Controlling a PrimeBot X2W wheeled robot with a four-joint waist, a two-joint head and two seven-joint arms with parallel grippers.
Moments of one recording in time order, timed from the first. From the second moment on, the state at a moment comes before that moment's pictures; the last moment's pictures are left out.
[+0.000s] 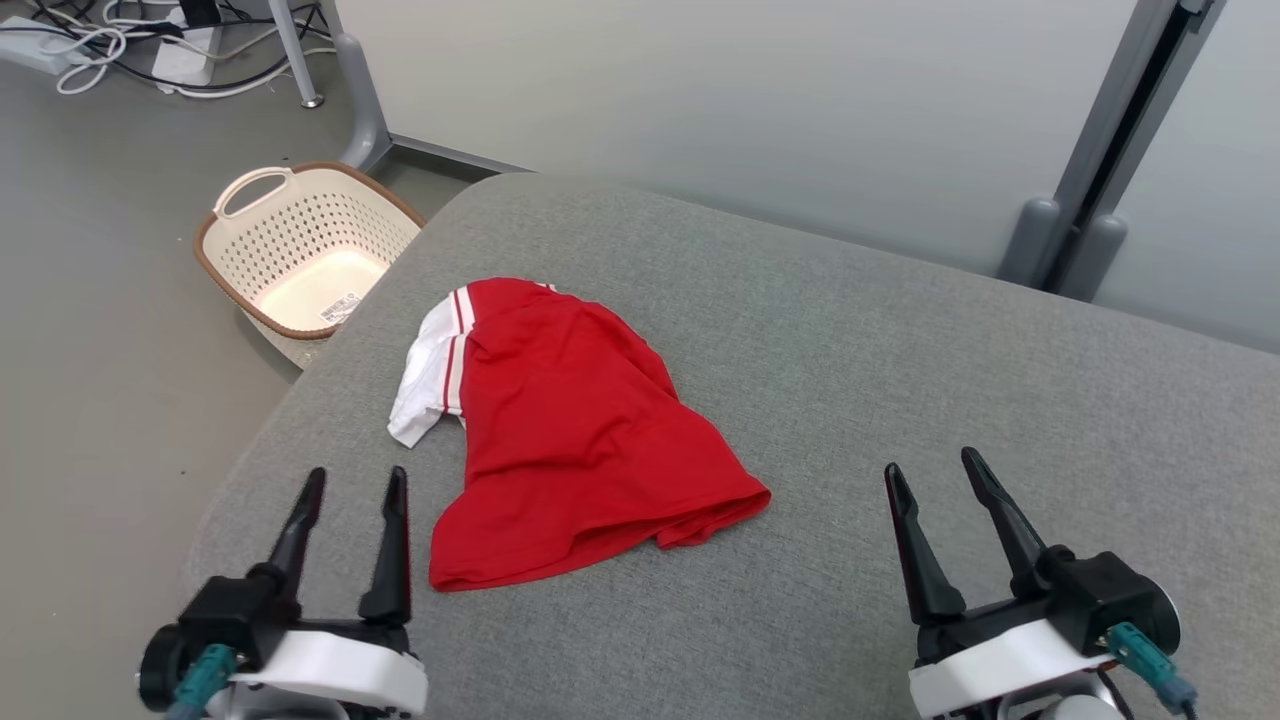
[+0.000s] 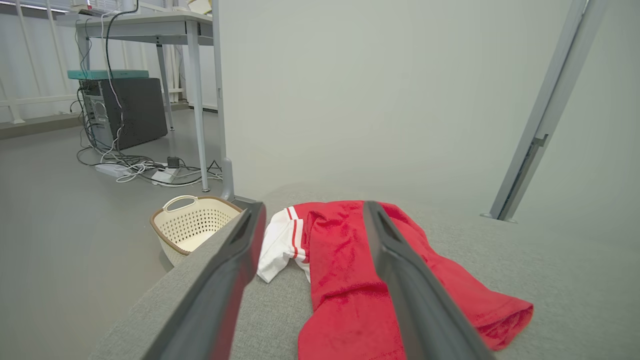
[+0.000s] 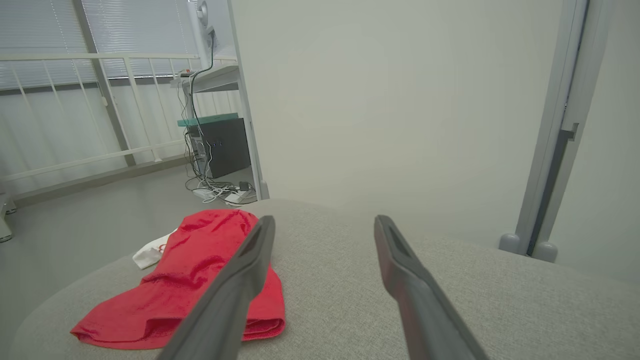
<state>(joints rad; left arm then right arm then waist) -0.04 0.05 -0.05 0.22 -0.22 -0.06 -0.26 -0.08 -0.05 0.20 0.23 0.14 0.13 -0.26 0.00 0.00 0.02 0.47</state>
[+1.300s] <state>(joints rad) -0.67 0.29 -0.22 0.91 -0.49 -0.13 -0.02 -0.25 -0.05 0.11 0.15 0.01 0.13 -0.26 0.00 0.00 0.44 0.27</state>
